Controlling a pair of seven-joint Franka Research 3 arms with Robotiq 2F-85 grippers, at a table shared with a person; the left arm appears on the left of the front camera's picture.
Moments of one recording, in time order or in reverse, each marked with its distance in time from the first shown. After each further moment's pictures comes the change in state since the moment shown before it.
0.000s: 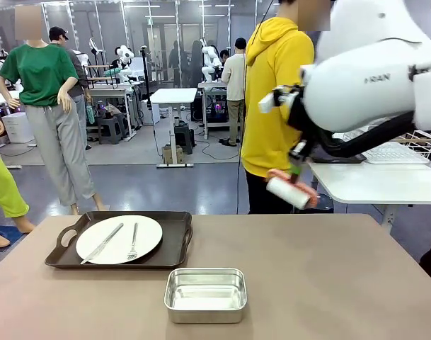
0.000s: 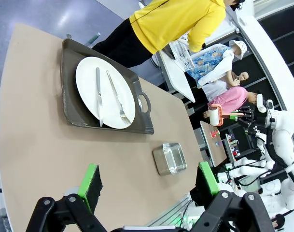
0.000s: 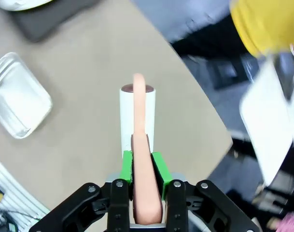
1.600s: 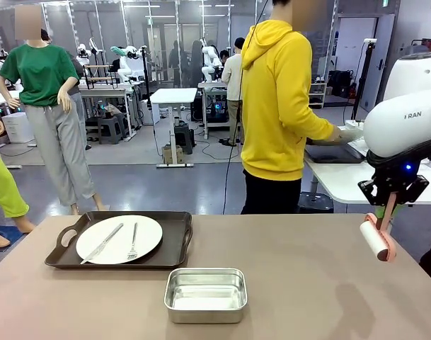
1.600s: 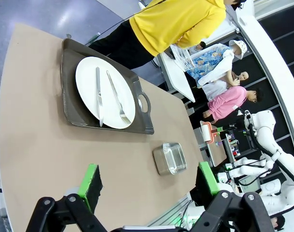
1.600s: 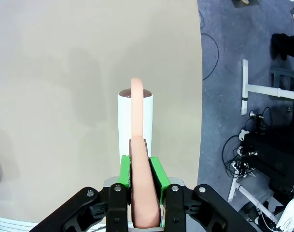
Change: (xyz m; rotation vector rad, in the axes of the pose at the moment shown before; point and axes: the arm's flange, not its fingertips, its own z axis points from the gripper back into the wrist) left arm 0.000 0.000 0.000 0.000 0.000 0.000; right arm -0.169 -0.119 -0.086 -0.089 0.366 -0.931
